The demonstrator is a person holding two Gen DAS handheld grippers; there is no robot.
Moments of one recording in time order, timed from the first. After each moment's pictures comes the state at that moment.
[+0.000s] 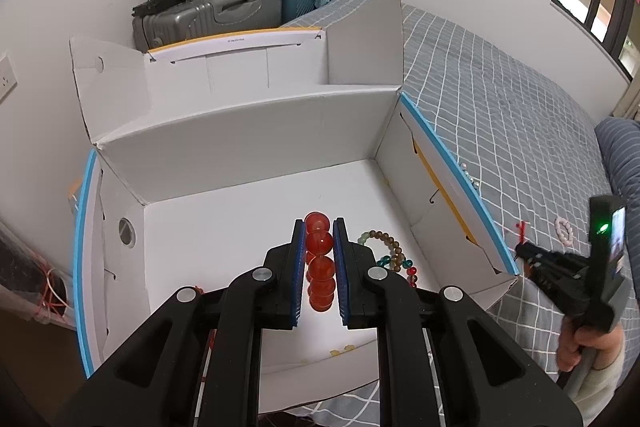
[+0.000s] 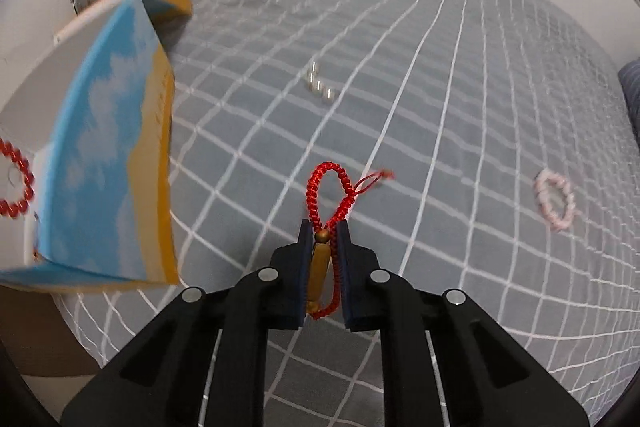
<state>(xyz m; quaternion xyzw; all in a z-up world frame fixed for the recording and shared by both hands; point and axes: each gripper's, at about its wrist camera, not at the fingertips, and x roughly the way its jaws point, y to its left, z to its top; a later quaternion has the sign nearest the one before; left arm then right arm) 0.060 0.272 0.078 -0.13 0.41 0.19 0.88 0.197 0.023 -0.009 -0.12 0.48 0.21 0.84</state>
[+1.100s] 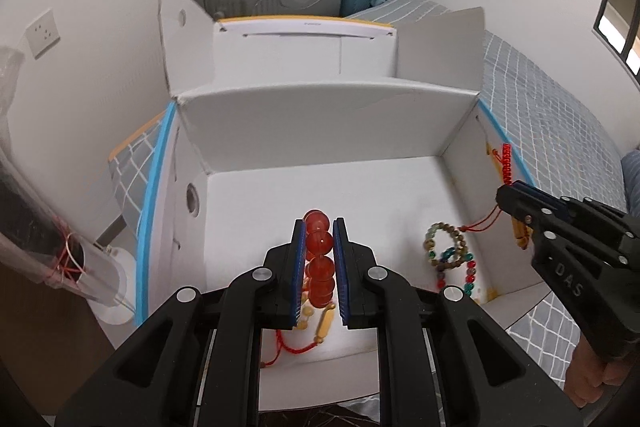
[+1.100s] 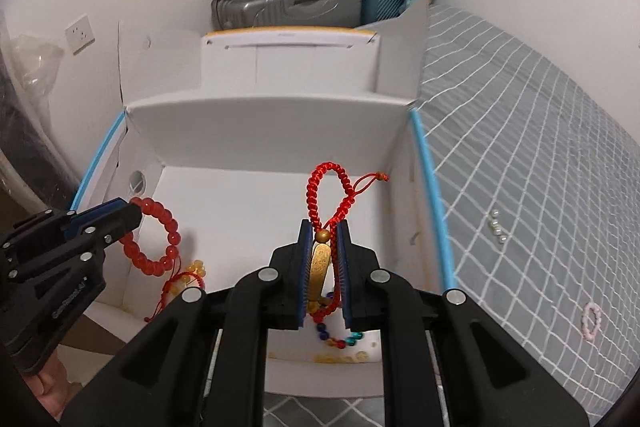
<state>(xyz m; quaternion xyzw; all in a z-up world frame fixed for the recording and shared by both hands) 0.010 0.322 0.063 -0.17 0.41 0.26 0.86 0.108 0.201 0.069 -0.18 0.40 0.37 0.82</state>
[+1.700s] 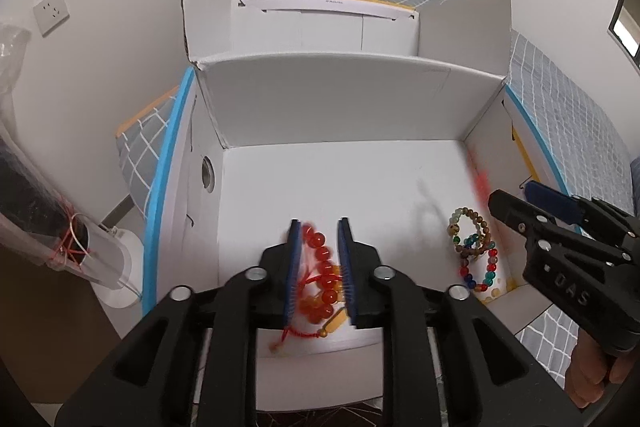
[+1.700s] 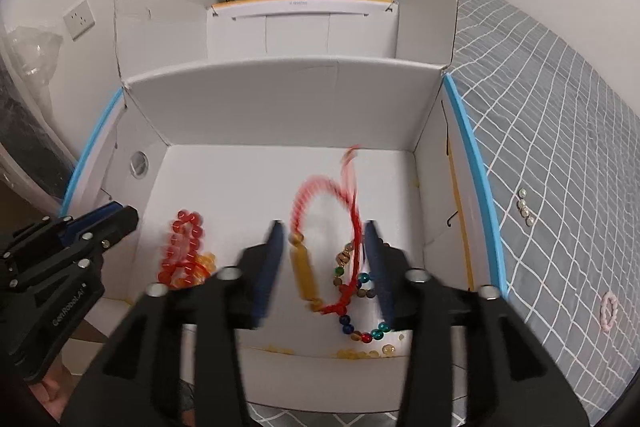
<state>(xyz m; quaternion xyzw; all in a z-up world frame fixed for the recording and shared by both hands) 0.002 0.332 0.048 -0.18 0.43 0.27 0.84 0.105 0.207 0.055 -0.17 0.42 0.38 0.80</state>
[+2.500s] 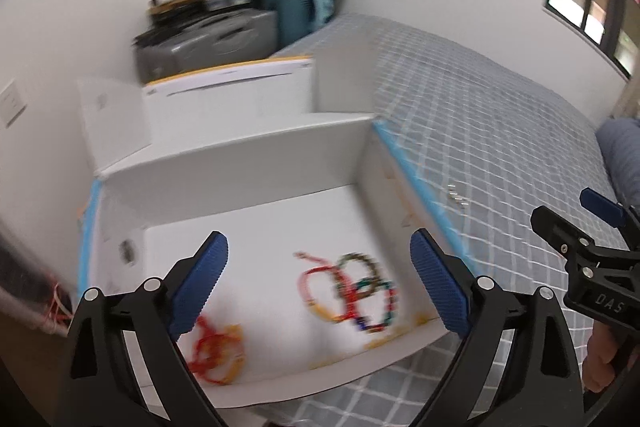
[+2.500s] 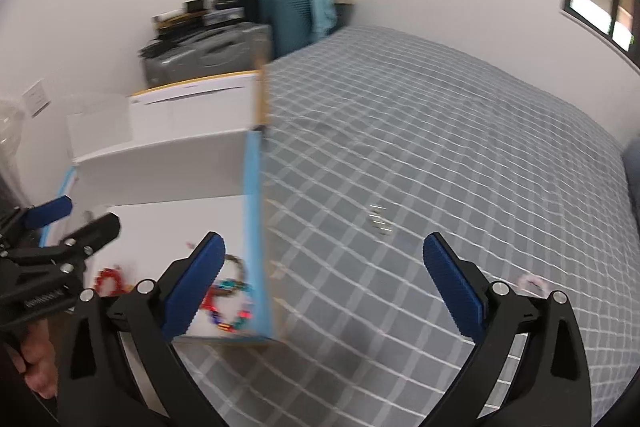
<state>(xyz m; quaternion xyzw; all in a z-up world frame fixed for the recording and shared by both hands) 0.080 0.227 0.101 -0.10 0.38 0.19 0.90 0.162 0.039 0.108 -0.11 0.36 0.26 0.89</state>
